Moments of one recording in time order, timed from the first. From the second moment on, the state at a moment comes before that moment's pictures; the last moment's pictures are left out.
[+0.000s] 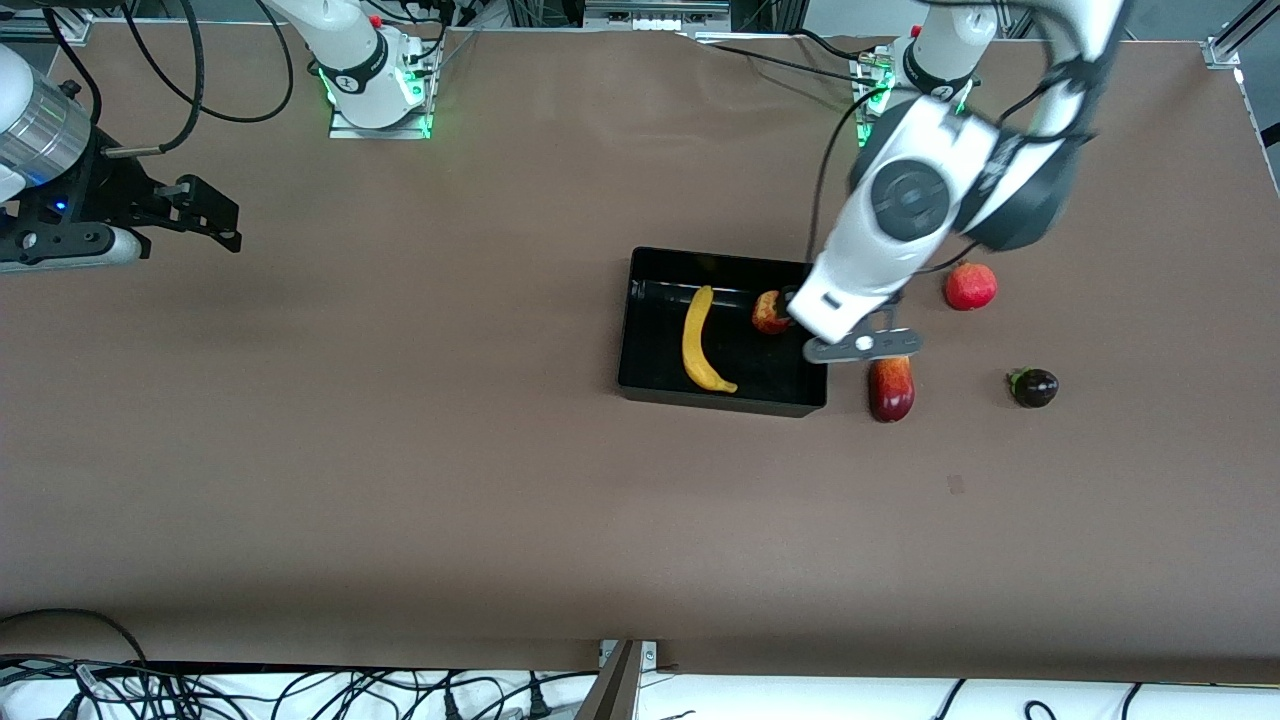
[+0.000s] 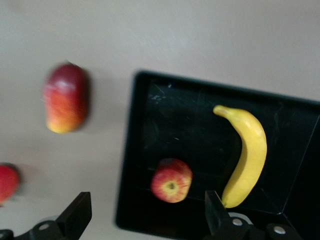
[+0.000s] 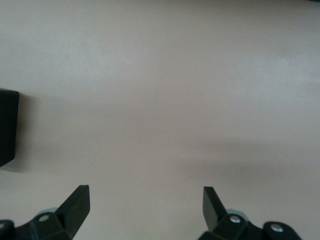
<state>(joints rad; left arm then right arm) -0.31 0.35 -0.21 -1.75 0.04 1.94 -0.64 0.19 0.04 -0.06 -1.53 0.00 1.57 0.04</state>
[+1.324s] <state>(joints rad) -0.33 0.43 -0.26 -1.96 0.12 2.16 -0.76 0.19 0.05 -0.06 -1.53 0.00 1.61 0.04</state>
